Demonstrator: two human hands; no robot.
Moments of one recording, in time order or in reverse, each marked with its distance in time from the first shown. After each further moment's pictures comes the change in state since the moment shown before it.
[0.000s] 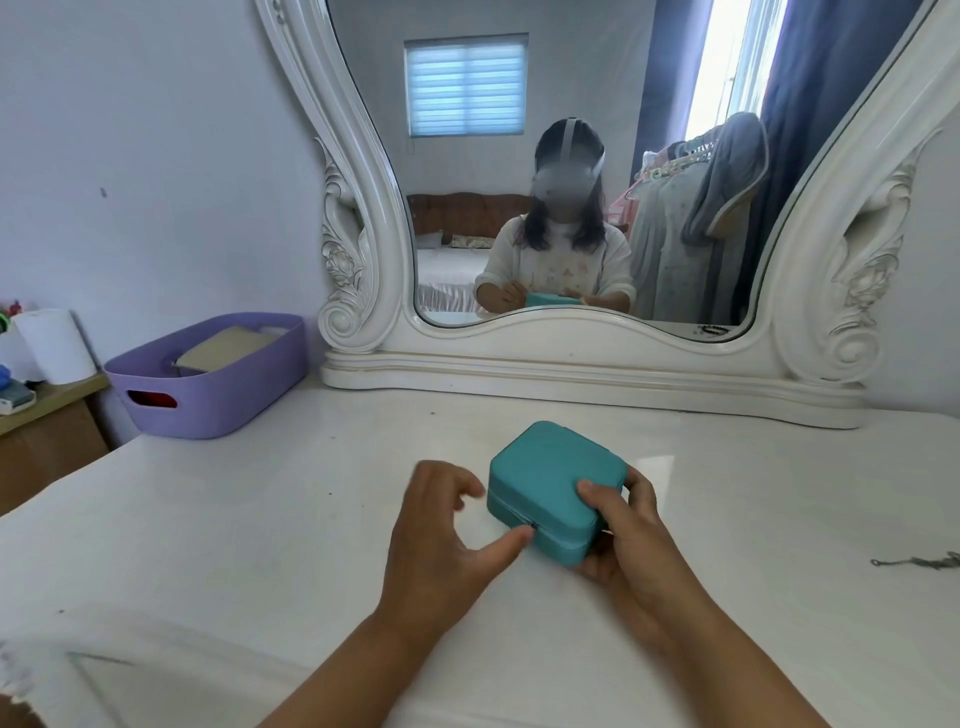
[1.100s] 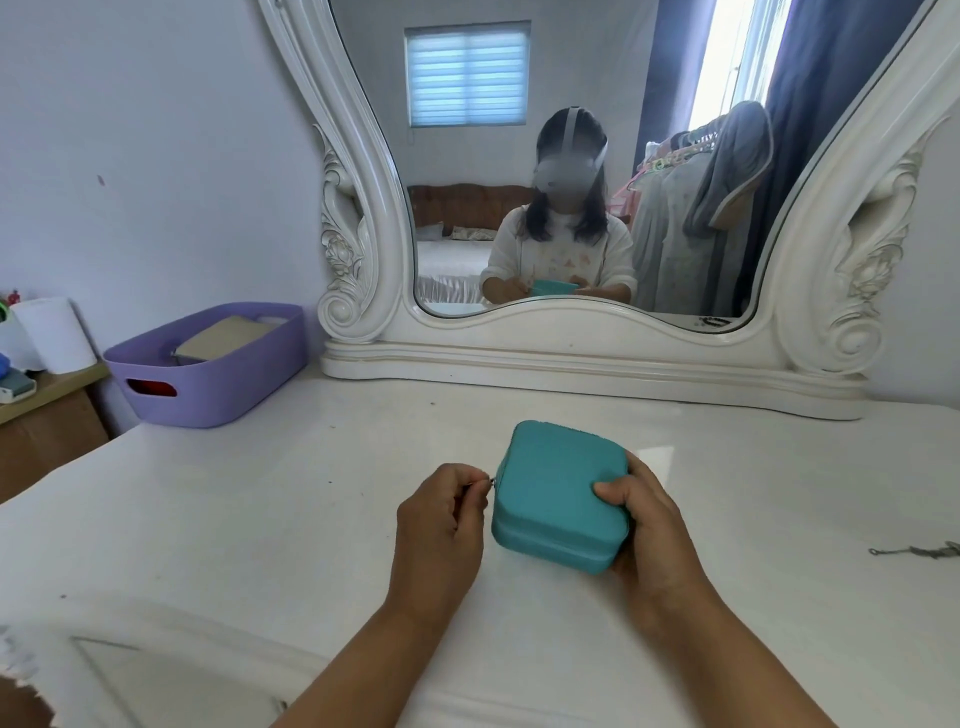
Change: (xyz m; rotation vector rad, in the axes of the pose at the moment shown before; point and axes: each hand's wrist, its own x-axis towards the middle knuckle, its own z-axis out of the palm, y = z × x) left_hand 0.000 0.006 0.004 -0.108 0.055 -0.217; right_hand -0.002 -0.002 -0.008 -0.026 -0.039 -0.064
